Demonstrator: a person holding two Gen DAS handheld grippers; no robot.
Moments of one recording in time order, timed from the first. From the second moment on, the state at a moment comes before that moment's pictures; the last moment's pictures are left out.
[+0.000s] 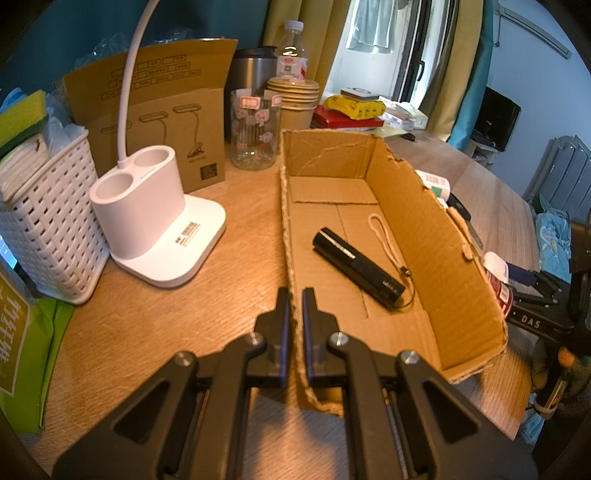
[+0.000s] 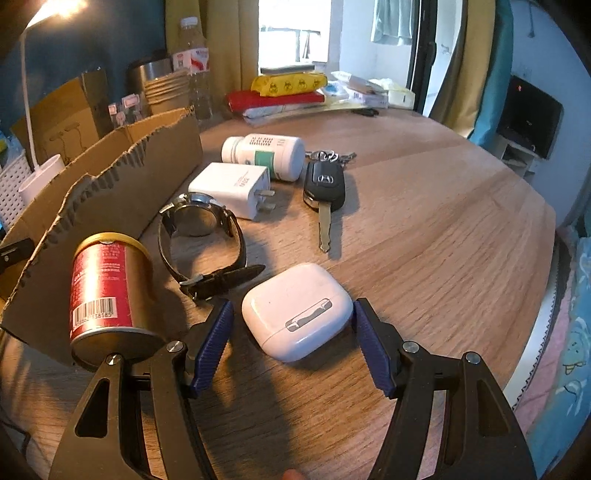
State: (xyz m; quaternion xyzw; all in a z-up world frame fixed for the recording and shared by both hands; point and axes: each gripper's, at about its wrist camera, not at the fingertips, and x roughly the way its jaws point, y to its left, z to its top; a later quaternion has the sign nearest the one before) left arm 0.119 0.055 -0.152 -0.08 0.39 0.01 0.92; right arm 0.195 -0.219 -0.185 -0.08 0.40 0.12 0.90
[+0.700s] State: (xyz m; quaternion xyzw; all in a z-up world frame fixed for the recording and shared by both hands) left arm 0.119 0.055 -0.152 -0.08 0.39 0.01 0.92; right arm 0.187 -0.222 -0.178 -0.08 0.38 0.12 0.91
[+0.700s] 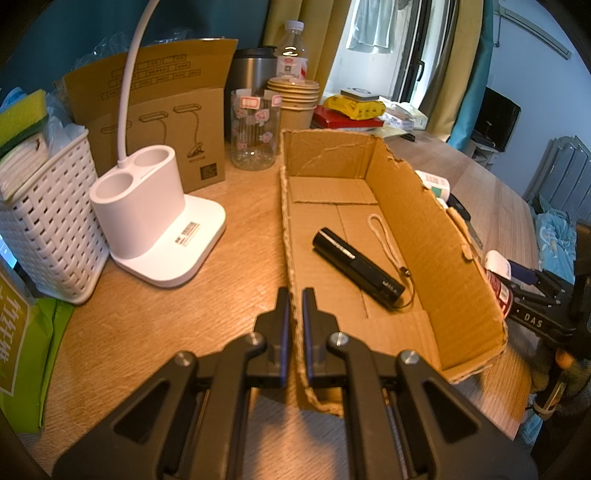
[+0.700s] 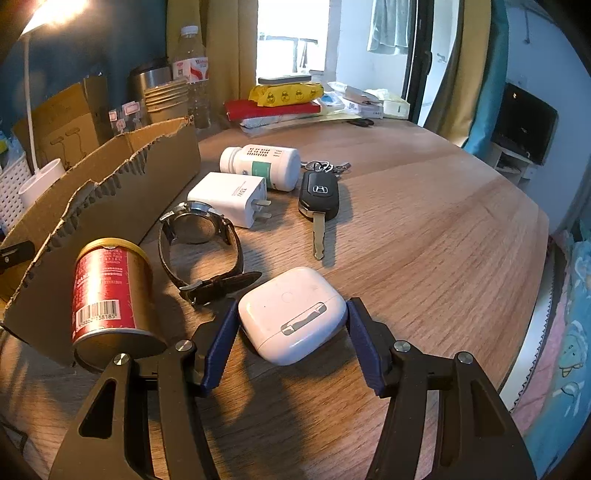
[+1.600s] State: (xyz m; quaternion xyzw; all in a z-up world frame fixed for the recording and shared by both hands) left arm 0.118 0.055 -0.152 -0.08 0.39 0.01 0.92; right arm 0.155 -0.175 -0.101 -0.09 0.29 0.19 0.93
